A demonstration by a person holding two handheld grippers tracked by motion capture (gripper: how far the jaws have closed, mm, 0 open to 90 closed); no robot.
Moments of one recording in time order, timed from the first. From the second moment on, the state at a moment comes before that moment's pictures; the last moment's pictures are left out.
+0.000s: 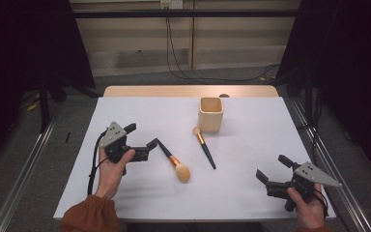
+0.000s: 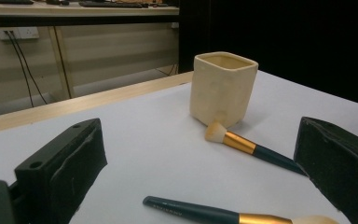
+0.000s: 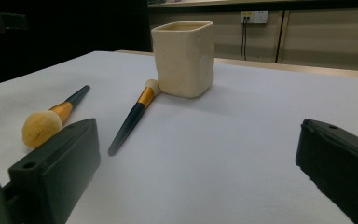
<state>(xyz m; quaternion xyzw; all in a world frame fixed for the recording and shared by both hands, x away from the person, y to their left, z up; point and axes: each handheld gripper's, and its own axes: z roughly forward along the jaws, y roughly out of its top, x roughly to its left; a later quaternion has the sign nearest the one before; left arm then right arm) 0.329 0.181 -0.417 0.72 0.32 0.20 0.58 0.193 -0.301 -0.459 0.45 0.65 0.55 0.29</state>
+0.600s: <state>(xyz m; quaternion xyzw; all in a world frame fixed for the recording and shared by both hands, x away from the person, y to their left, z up) 0.360 0.149 -0.409 0.74 0.31 0.20 0.57 0.194 -0.300 -0.459 0.44 0.65 0.55 0.29</state>
